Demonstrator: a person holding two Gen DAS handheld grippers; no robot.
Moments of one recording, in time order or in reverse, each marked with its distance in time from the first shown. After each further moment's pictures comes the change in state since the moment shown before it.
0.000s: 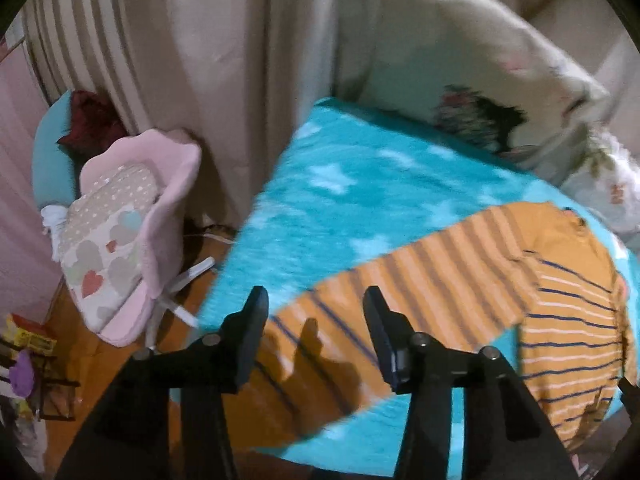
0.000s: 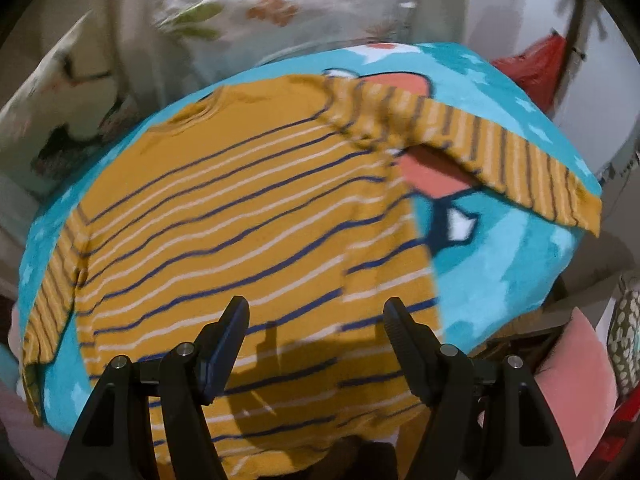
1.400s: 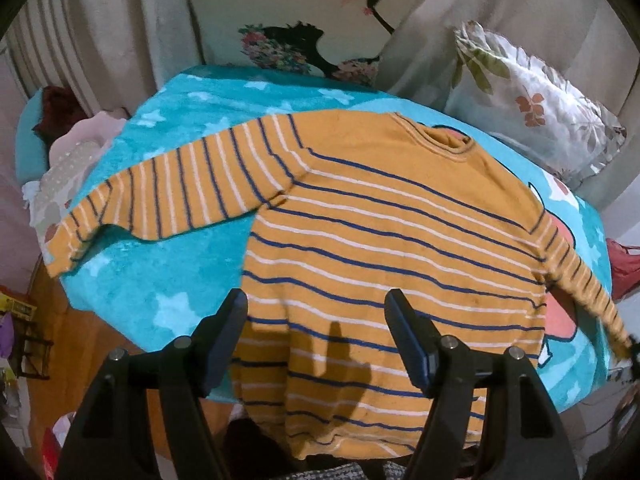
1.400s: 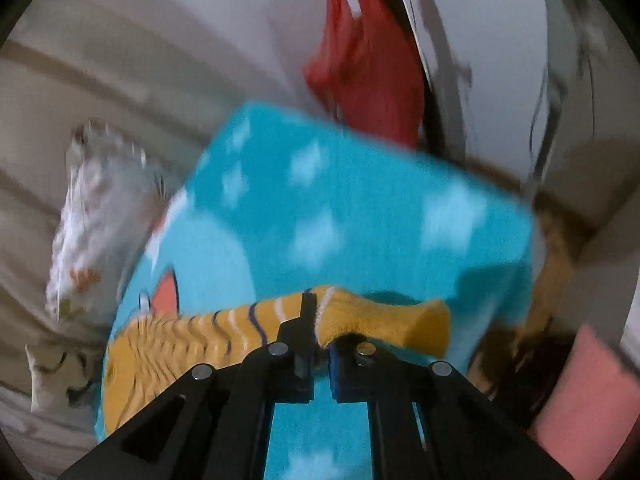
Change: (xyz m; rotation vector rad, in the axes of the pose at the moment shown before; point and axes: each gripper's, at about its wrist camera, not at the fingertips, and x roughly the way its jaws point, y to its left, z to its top) left arm -0.059 -0.280 -0.102 0.007 0.095 -0.024; right arm 0.029 -0.402 0.181 0.488 -0.147 0.160
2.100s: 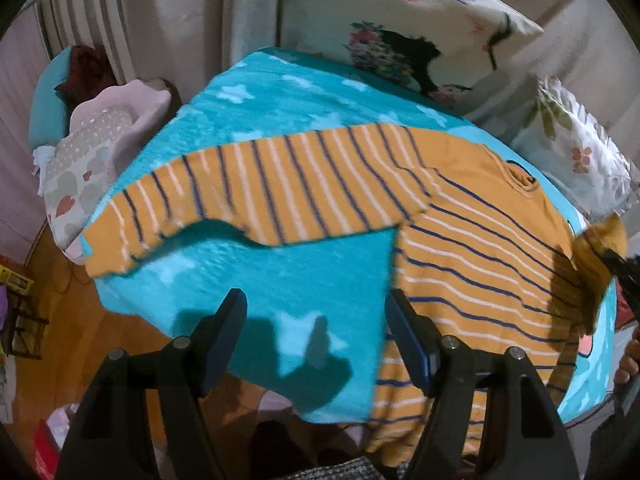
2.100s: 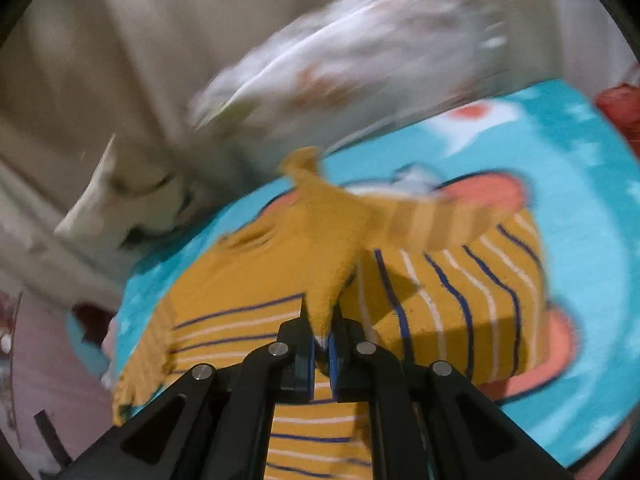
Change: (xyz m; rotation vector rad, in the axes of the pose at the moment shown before) left arm 0.018 0.162 0.014 -0.110 0.007 -0.017; right arm 0.049 0.353 -0.219 -0.564 0.315 0.347
